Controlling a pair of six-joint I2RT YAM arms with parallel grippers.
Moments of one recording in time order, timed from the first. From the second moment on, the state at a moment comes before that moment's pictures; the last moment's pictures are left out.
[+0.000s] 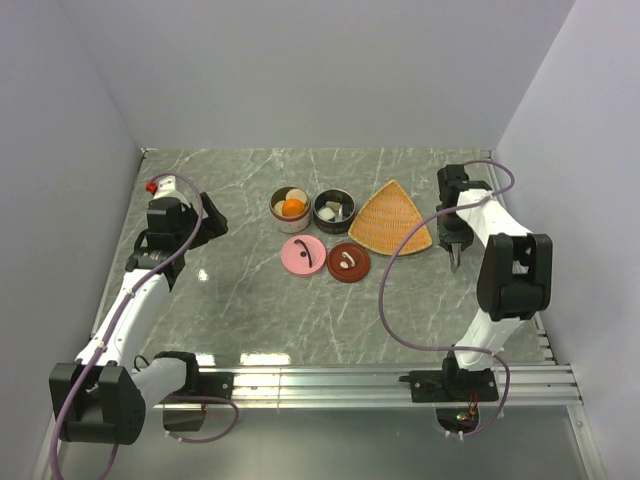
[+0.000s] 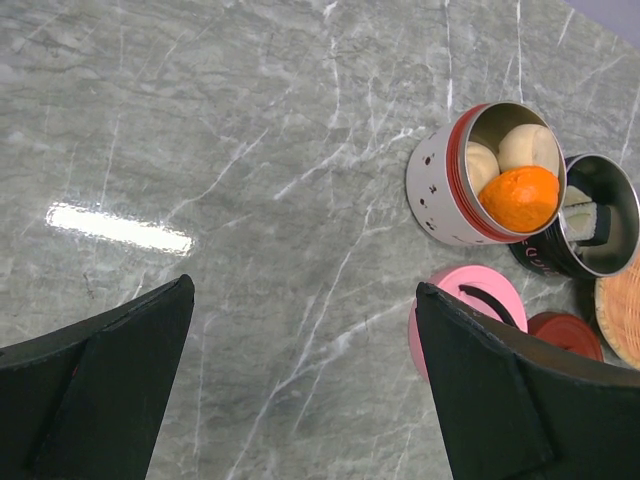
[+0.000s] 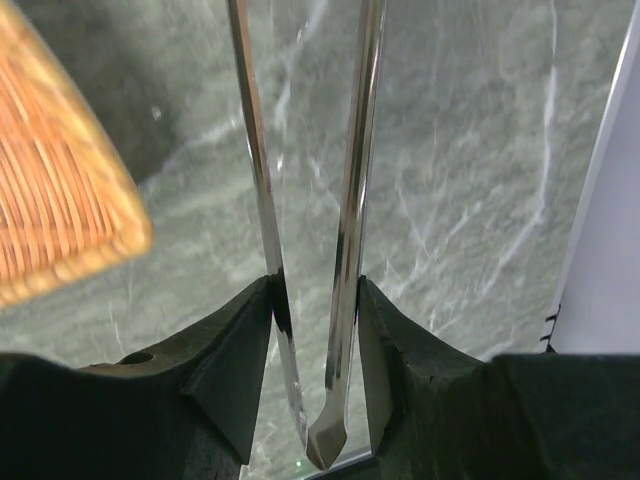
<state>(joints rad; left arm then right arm) -0.06 1.06 0.78 -0.24 -0.01 -0.46 0.01 1.74 1.29 -0.87 0.32 0.08</state>
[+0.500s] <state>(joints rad) -0.04 1.06 0.79 -0.28 -0.03 -0.46 -0.05 2.04 1.59 -0.87 0.33 0.06</state>
